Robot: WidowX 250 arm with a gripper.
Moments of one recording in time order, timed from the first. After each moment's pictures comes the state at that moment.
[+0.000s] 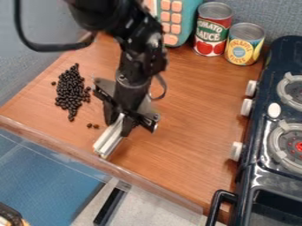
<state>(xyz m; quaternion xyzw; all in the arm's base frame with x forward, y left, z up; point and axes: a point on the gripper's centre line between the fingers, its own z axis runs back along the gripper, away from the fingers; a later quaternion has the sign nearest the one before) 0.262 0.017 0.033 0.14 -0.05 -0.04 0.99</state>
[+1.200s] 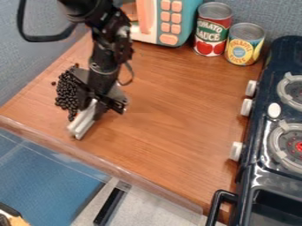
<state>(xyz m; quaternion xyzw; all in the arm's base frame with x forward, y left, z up) 0.282 0.096 0.021 0.17 -0.03 0.01 0.98</state>
